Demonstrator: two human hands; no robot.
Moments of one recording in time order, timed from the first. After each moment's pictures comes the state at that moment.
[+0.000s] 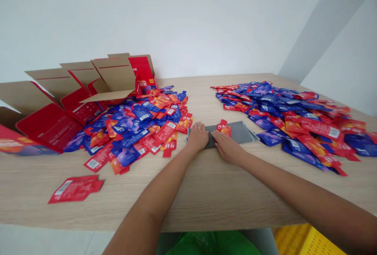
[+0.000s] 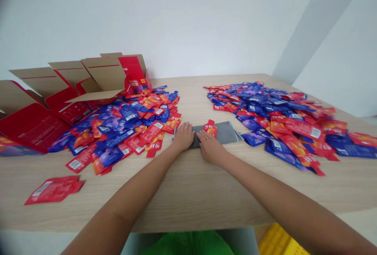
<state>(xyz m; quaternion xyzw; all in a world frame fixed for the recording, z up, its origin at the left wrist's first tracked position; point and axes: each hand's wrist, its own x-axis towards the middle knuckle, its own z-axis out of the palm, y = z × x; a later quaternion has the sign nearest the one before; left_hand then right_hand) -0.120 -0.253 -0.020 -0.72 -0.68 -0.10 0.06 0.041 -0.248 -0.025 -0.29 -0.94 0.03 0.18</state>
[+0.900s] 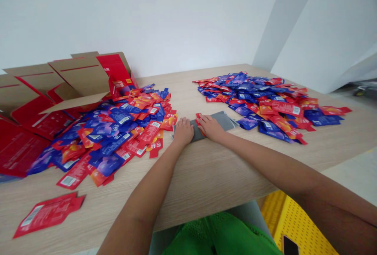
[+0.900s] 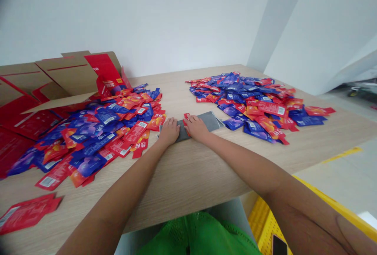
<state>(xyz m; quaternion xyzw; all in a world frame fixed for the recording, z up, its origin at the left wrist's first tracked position) -0.121 -0.249 -0.019 -0.72 -0.68 -0.08 0.05 0.031 -0.217 -0.013 -0.40 -0.90 -0.01 0.17</state>
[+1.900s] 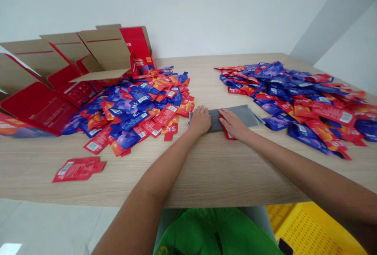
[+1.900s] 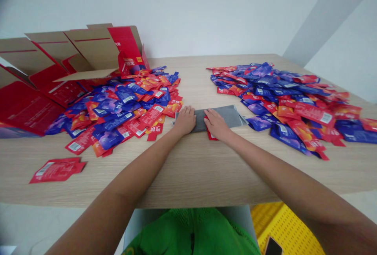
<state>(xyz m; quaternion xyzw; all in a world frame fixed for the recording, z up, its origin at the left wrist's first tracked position) -0.119 -0.256 -0.018 -0.73 -0.68 -0.11 0.03 0.043 -0.224 -0.027 -0.43 -0.89 0.04 0.14</state>
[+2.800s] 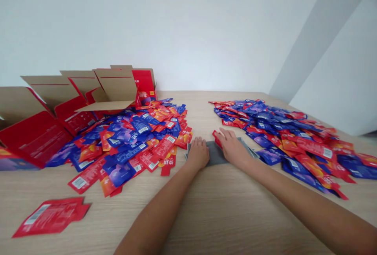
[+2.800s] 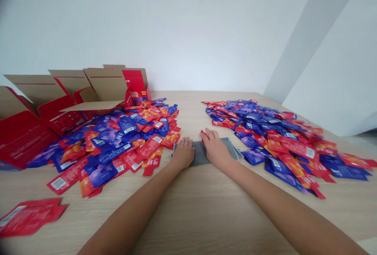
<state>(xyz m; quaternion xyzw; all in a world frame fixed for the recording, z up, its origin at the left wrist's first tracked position) -0.121 -0.257 -0.021 -0.73 -0.68 -0.11 0.05 0.035 -0.224 0.029 -0.37 -0.91 -0.10 0.18</state>
